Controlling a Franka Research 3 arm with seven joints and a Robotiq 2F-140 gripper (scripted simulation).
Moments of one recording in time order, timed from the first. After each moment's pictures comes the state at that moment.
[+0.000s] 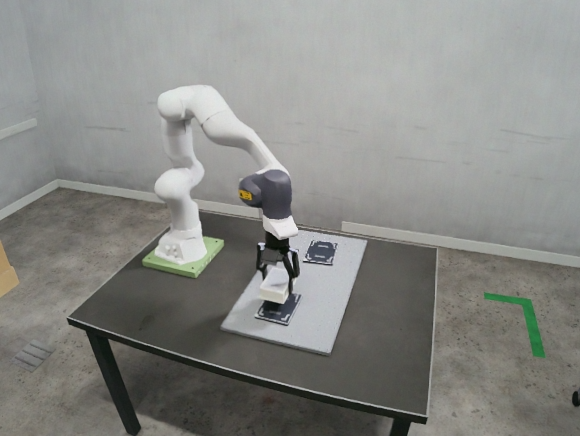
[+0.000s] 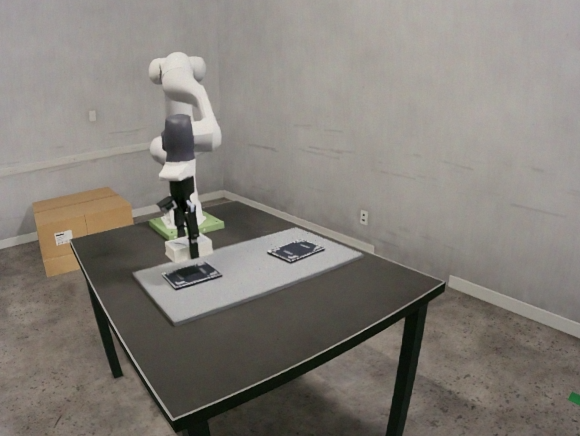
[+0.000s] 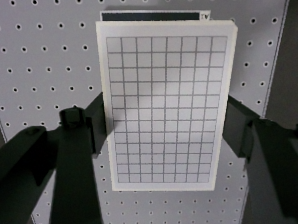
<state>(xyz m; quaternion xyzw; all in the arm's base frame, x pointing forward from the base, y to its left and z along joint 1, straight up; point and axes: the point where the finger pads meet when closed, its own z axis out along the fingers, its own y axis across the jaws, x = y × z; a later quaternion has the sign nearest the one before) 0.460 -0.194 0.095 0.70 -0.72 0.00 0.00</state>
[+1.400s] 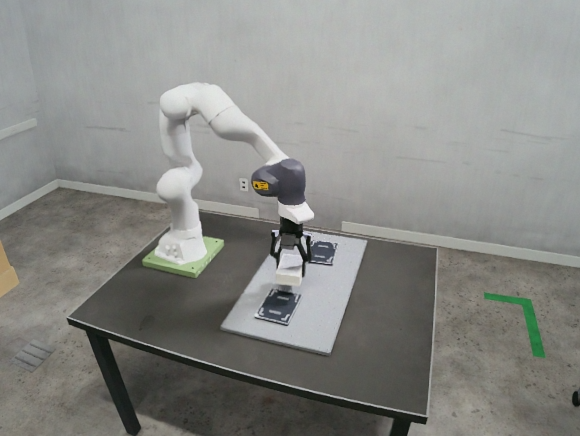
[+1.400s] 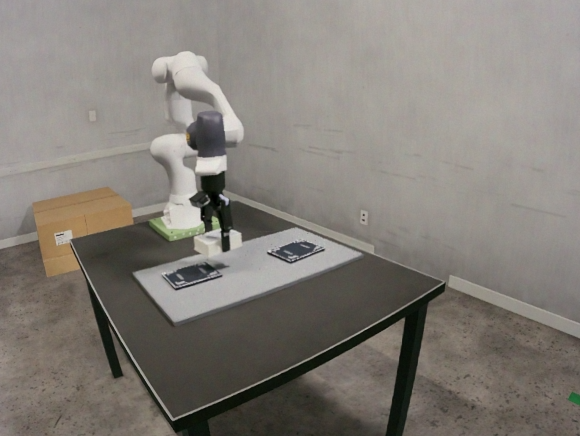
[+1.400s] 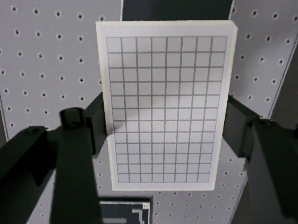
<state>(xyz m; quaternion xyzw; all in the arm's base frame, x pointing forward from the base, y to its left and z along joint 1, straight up) 0.476 -0.096 0.095 0.74 -0.67 0.00 0.00</state>
